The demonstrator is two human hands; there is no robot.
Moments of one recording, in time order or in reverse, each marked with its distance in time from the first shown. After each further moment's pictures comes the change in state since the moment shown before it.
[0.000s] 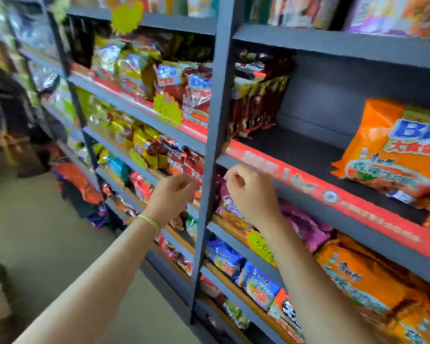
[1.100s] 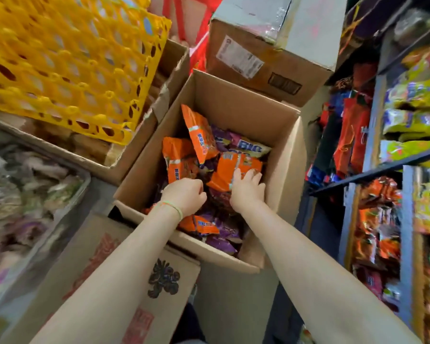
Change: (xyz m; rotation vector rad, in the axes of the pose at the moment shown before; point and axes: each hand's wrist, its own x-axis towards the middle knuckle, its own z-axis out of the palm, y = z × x) left_hand -0.293 -0.484 -0.408 0.413 0.243 -1.176; right_hand -0.166 -0.396 0.698 -0.743 -1.200 -0.797
